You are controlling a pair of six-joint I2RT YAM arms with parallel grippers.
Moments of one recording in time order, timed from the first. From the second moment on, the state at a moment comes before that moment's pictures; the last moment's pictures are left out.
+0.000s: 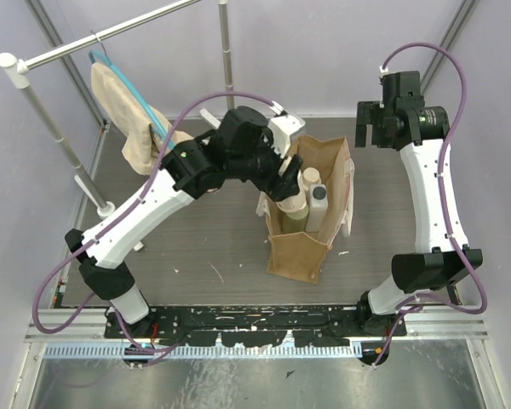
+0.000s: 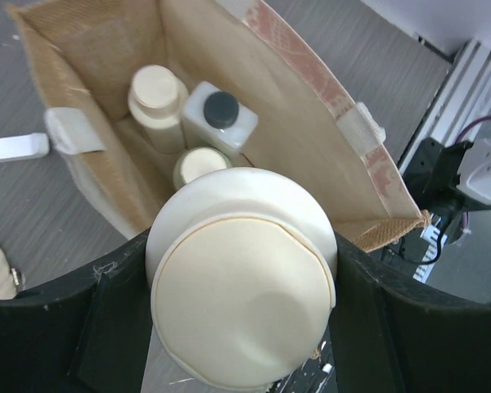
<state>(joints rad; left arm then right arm) -0.96 1.68 2.09 -0.94 0.11 -0.08 0.10 1.56 1.97 -1.18 0.30 0.05</state>
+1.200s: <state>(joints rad) -1.10 1.85 1.55 -0.52 0.11 -0.01 0.04 1.49 1.82 -1.15 0.23 0.03</state>
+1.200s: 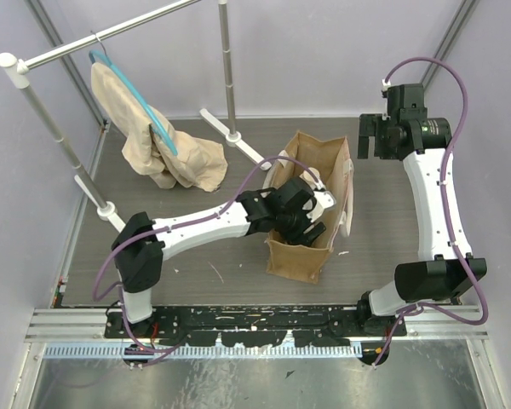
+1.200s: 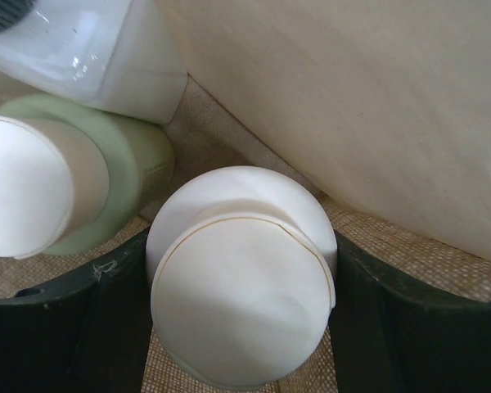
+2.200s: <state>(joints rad) -1.11 1.93 1.56 -0.57 0.09 0.01 0.04 1.49 1.79 -1.15 0.20 0.03</state>
